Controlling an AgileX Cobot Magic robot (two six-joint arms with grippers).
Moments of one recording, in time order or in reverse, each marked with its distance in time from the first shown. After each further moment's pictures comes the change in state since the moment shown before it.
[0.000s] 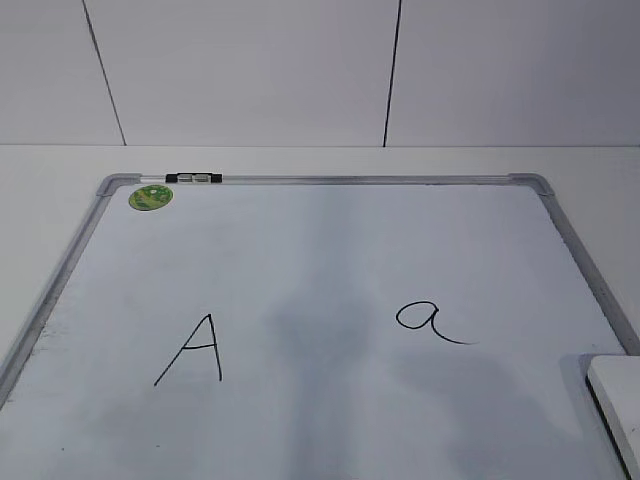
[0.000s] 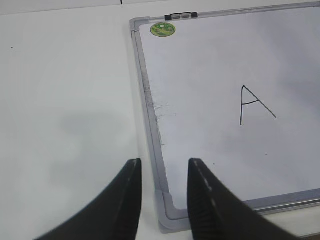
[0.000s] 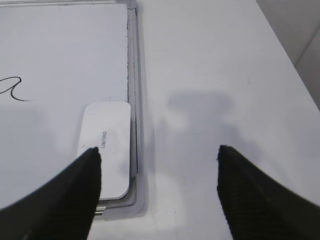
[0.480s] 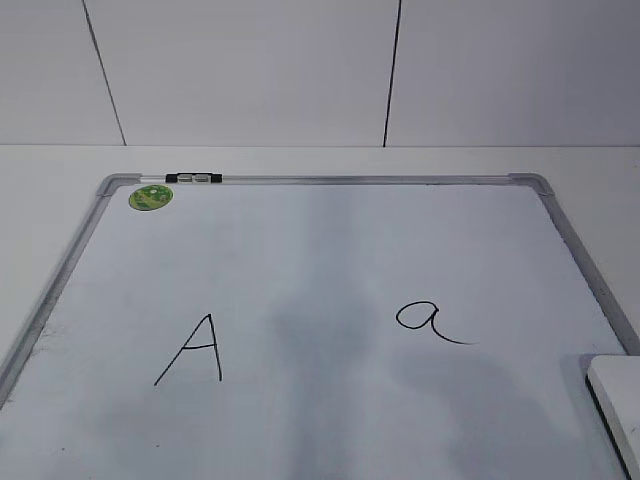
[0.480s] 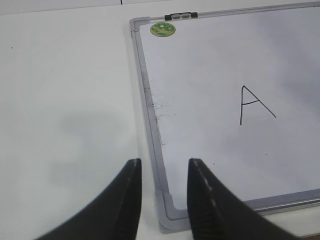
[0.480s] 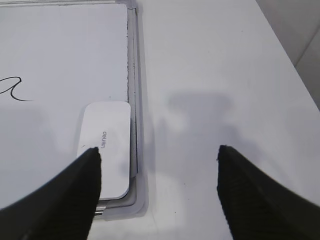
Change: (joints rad) left arm 0.000 0.000 0.000 0.000 0.000 0.000; right arm 0.000 0.000 0.000 0.000 0.000 0.000
